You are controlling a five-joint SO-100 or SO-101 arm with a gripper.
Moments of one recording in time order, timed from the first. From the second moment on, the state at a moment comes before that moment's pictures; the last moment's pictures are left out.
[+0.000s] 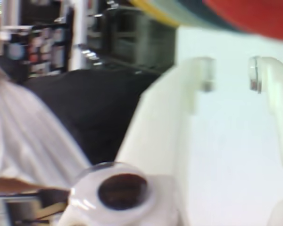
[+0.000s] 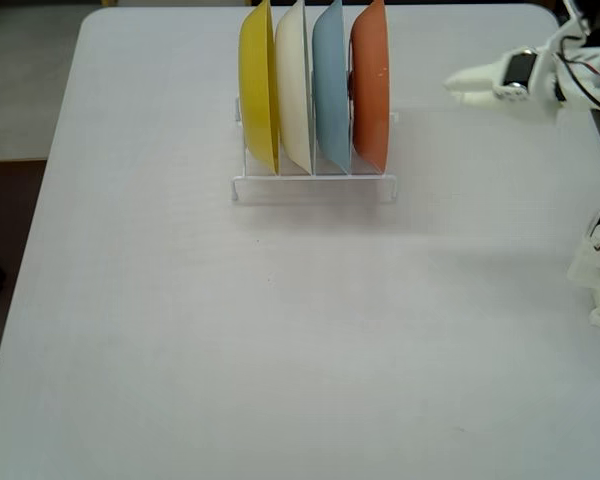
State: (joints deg) arm 28.7 142.2 112.9 47.5 -28.7
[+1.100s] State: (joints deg) arm 34.0 106.6 79.7 48.7 -38.6
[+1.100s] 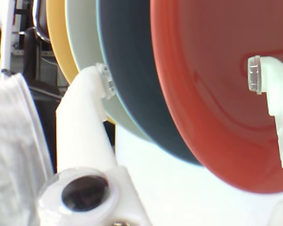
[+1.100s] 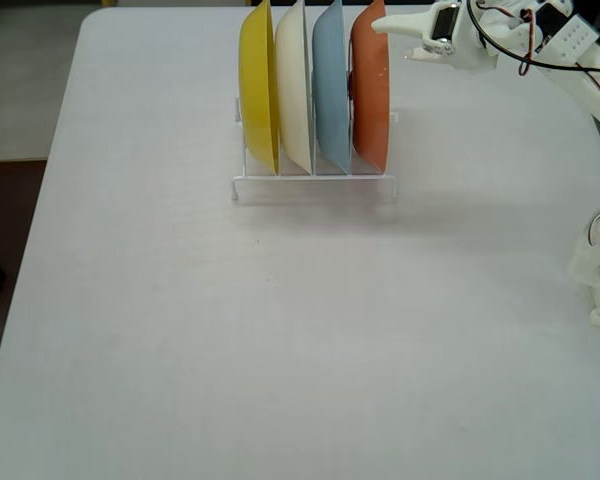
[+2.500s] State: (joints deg) arm 36.3 95.5 61.4 52.5 -37.3
